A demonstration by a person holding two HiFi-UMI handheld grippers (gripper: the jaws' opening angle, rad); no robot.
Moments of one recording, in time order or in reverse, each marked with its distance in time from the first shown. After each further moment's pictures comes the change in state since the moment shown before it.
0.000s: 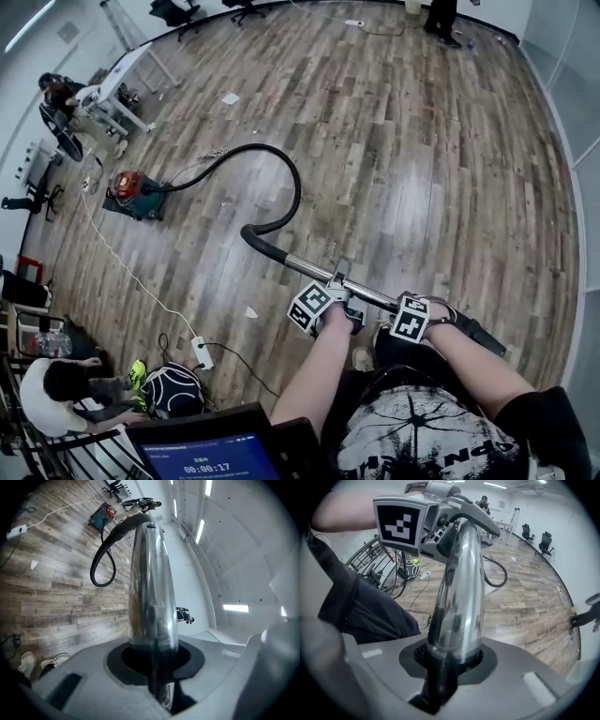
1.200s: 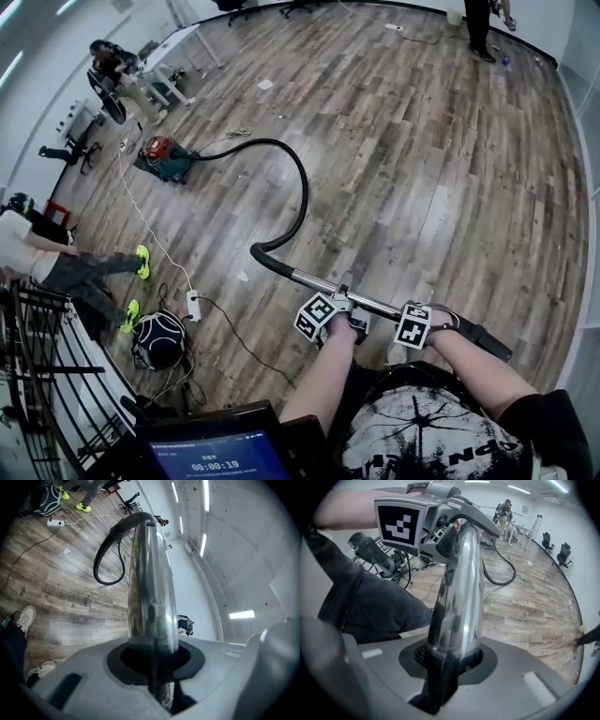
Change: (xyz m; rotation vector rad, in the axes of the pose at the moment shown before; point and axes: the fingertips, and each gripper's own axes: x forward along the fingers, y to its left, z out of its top) left arm -0.053 -0.017 -0.218 -0.087 -0.196 0.073; right arm -0.058 0.057 -0.218 -0.213 0.027 0.097
